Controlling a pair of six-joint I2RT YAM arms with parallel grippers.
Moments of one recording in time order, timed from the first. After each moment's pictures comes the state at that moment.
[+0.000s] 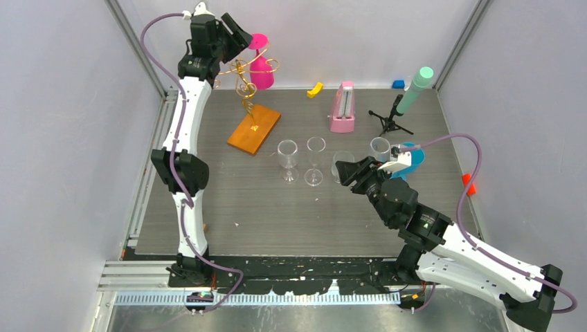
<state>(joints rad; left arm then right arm) -0.17 2.16 2.50 -0.55 0.05 -0.69 0.95 0.67 0.65 -0.11 0.61 0.78</state>
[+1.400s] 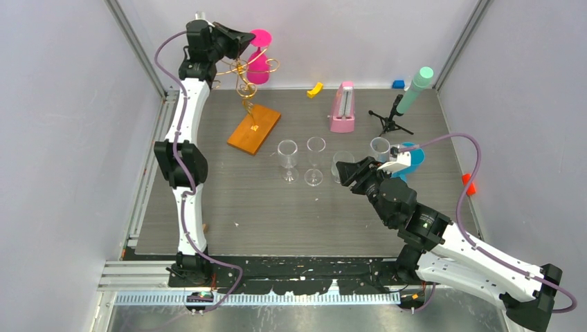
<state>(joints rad) -0.09 2.28 2.47 -0.30 0.39 -1.19 0.95 0.68 0.65 -0.13 0.62 0.79</state>
